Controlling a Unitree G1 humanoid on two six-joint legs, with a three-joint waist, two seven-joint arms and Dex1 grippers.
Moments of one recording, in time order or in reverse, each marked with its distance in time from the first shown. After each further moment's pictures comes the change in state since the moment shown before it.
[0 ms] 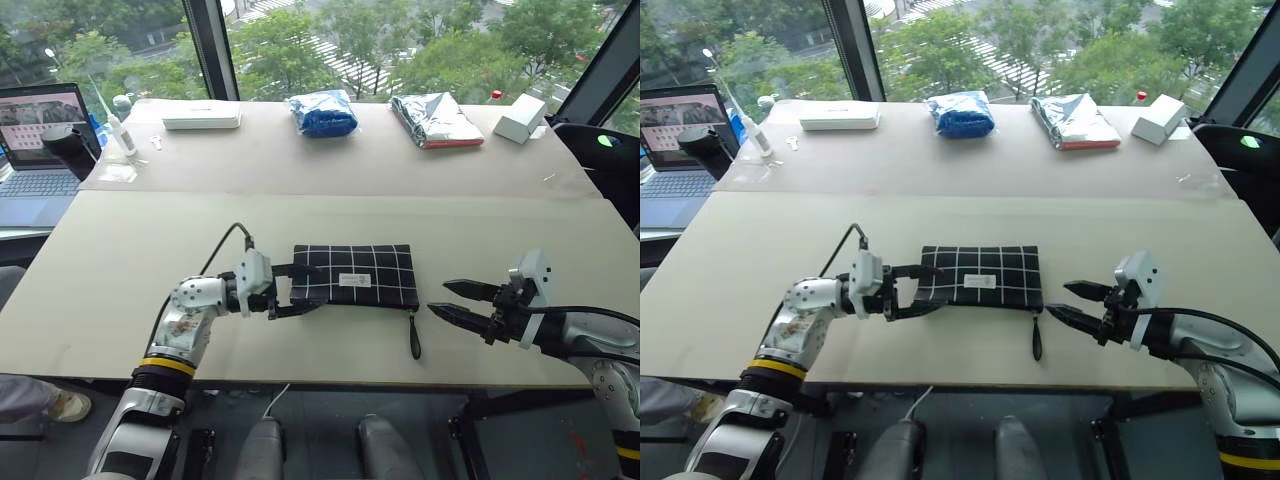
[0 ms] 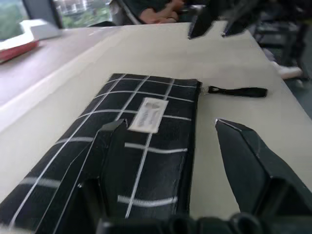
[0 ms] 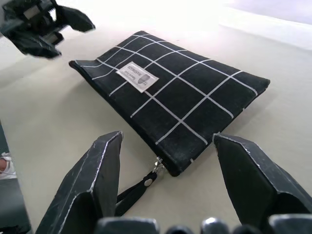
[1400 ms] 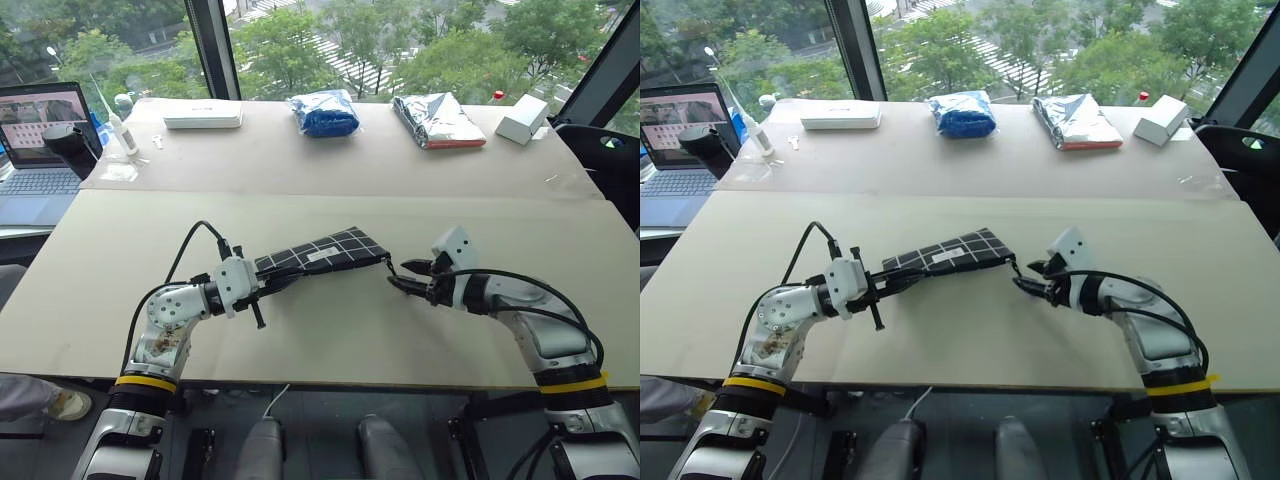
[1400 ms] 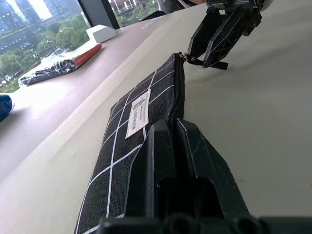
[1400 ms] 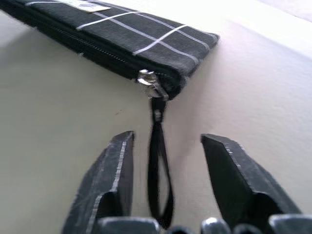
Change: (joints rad) left arm 0.055 0.007 -0.029 0.049 0.198 -0.422 0.066; right arm -0.303 0.143 0.292 0.187 -0.231 0.016 -0.118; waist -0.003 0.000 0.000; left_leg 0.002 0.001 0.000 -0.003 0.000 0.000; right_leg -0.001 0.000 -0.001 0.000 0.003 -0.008
